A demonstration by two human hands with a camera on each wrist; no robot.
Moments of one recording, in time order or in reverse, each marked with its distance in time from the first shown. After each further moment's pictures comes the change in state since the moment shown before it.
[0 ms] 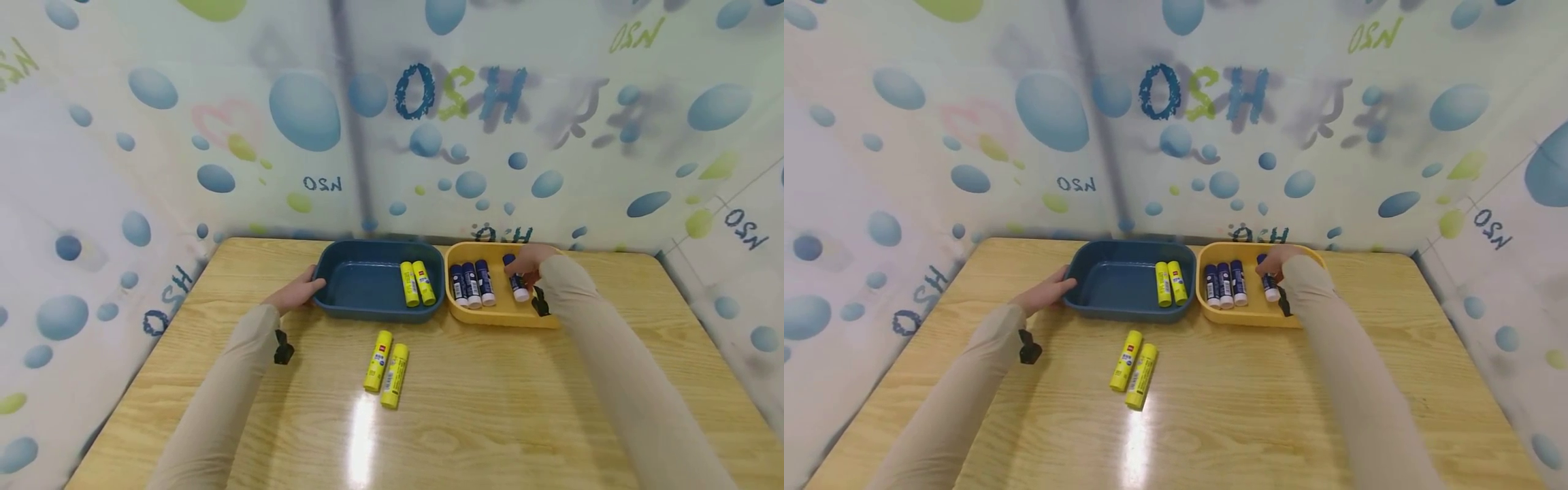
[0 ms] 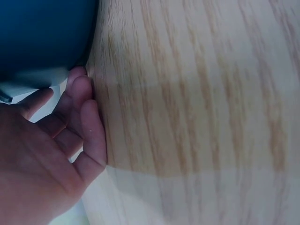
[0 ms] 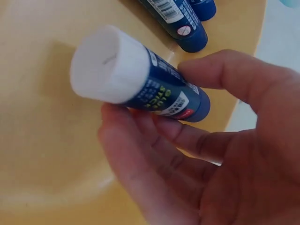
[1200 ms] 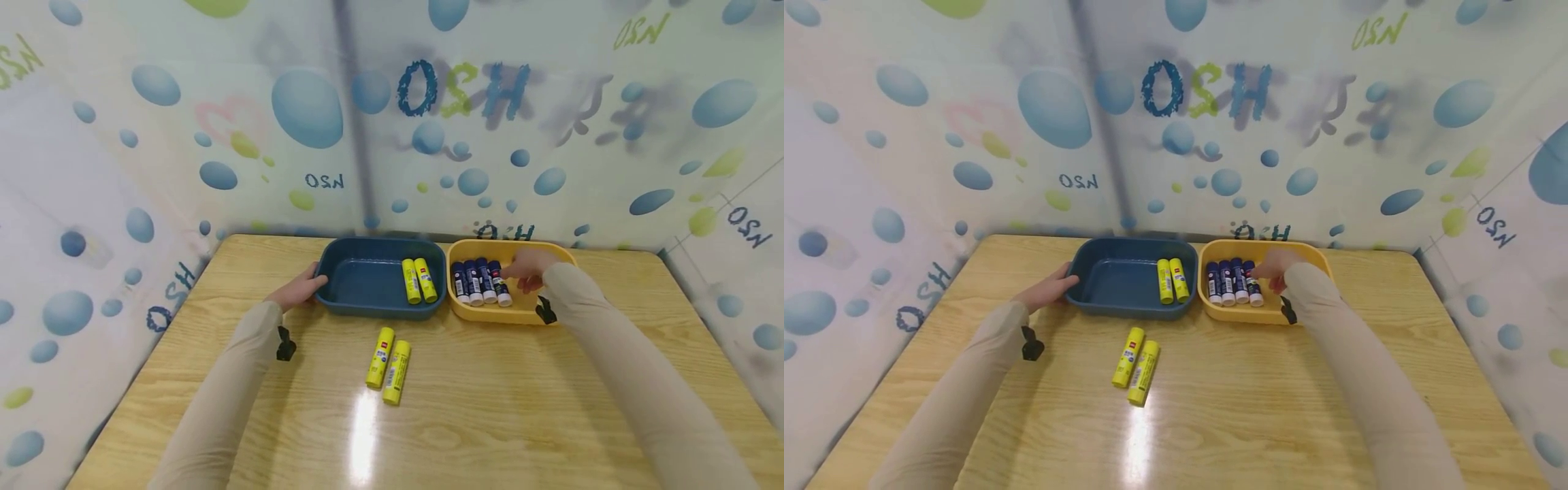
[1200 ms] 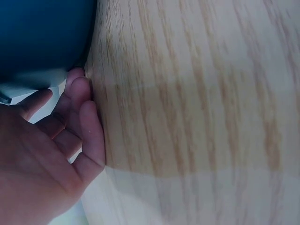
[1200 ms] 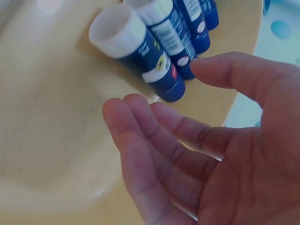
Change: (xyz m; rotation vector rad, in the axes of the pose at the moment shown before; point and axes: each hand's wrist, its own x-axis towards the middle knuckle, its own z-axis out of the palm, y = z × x) left_hand 0.001 -0.003 0.000 0.000 0.002 0.015; right_hand -0.018 -0.007 0.011 0.022 -0.031 -0.060
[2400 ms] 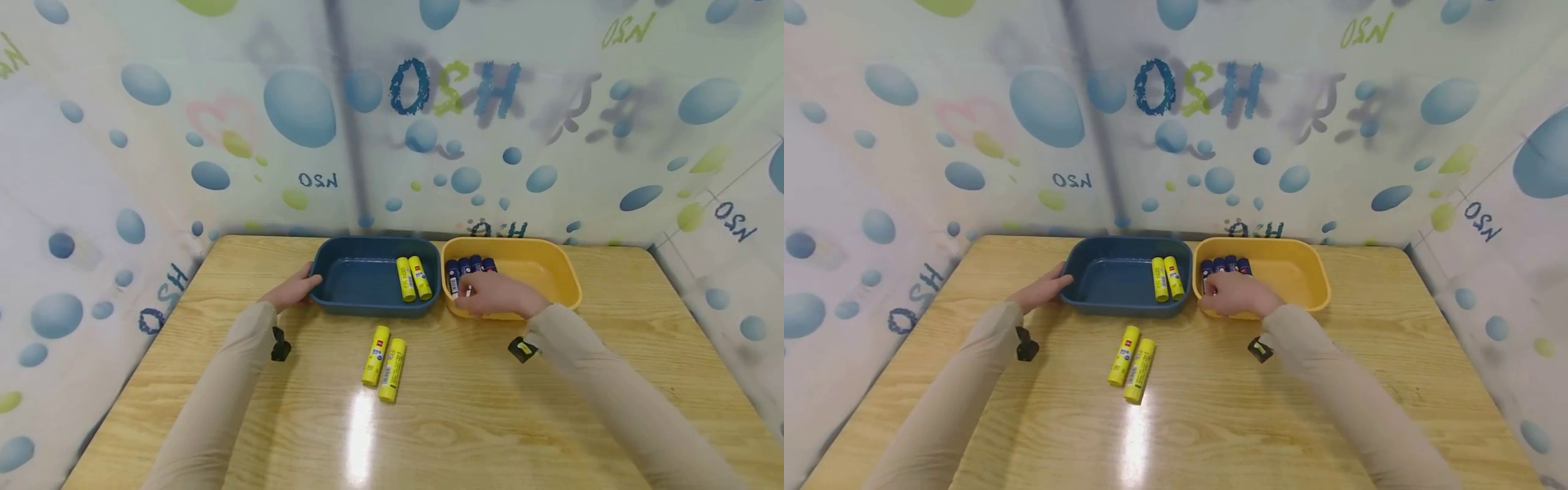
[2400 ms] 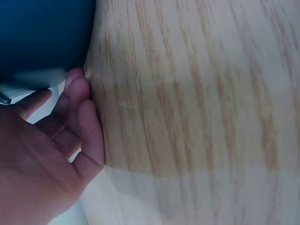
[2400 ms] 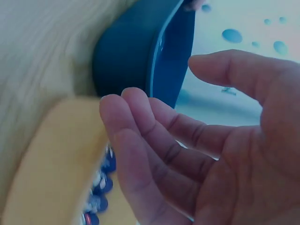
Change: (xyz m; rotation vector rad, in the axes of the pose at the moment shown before) left_hand -0.002 0.001 0.000 0.012 0.006 0.018; right_hand -0.056 -0.047 0.060 -0.097 0.047 -0.442
